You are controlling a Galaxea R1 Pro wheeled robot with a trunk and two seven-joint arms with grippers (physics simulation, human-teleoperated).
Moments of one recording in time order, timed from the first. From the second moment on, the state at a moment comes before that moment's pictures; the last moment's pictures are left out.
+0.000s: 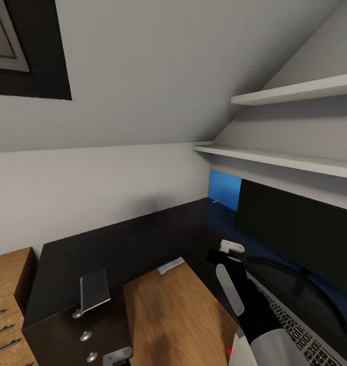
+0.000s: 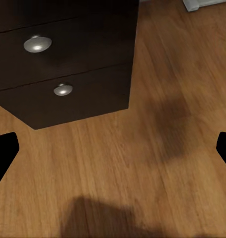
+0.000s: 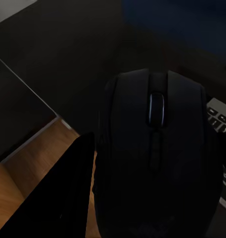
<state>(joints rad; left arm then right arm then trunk) -0.26 0.11 -1.01 -0.72 1.03 -0.20 0.72 -0.54 0.10 0.18 -1.15 -0.43 0.55 -0.53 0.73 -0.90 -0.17</state>
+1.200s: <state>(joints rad) -0.26 0.06 -0.76 -1.26 1.02 0.16 0.74 -0.54 0.07 0.17 -1.16 -0.43 0.55 -0.53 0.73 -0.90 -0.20</state>
